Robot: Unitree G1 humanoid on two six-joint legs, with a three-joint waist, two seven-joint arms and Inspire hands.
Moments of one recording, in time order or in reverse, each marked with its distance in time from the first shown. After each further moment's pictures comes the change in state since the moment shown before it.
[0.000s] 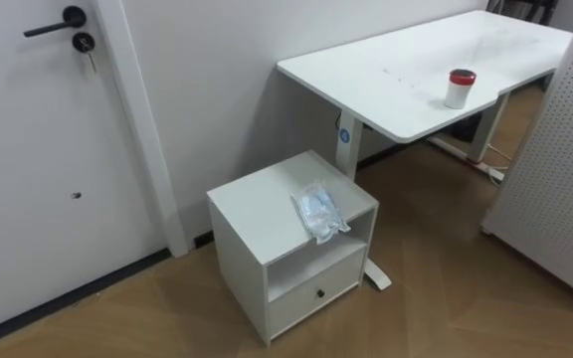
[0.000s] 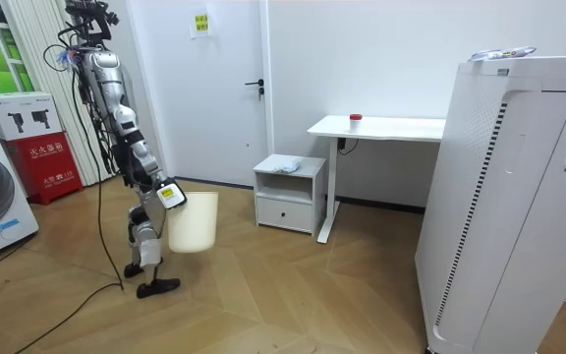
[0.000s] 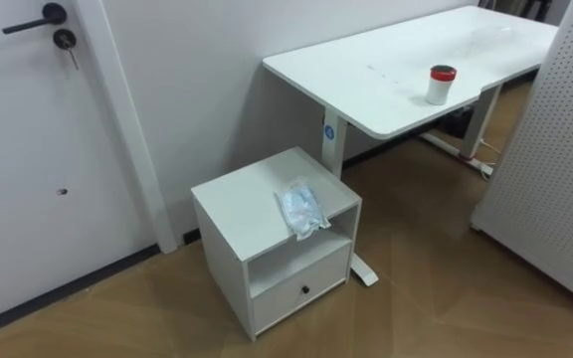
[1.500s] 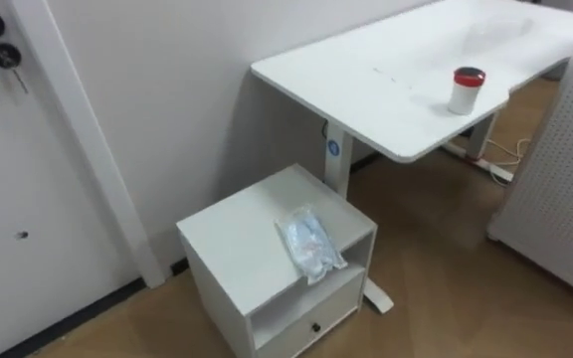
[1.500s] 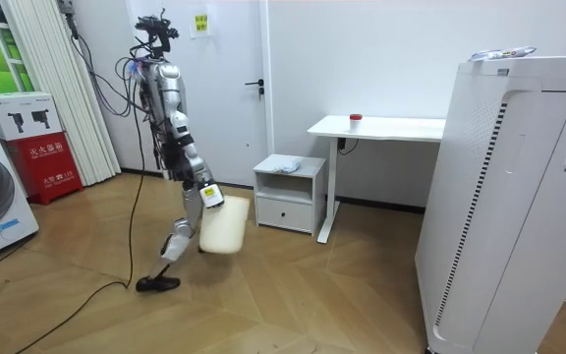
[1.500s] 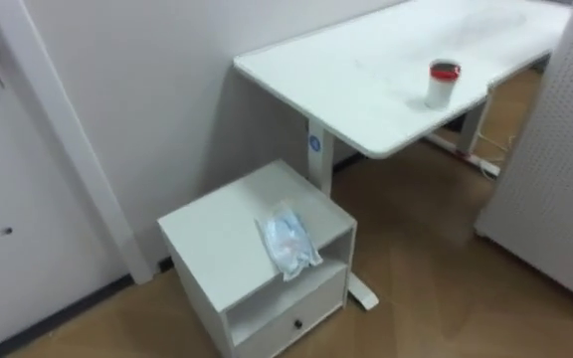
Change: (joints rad) left arm -0.015 0.019 0.020 -0.022 -0.023 -0.080 0.023; right arm 0.049 -0.050 0.018 -0.077 -0.024 0.061 -0.060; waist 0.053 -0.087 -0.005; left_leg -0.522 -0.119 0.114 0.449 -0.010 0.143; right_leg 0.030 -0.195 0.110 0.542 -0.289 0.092
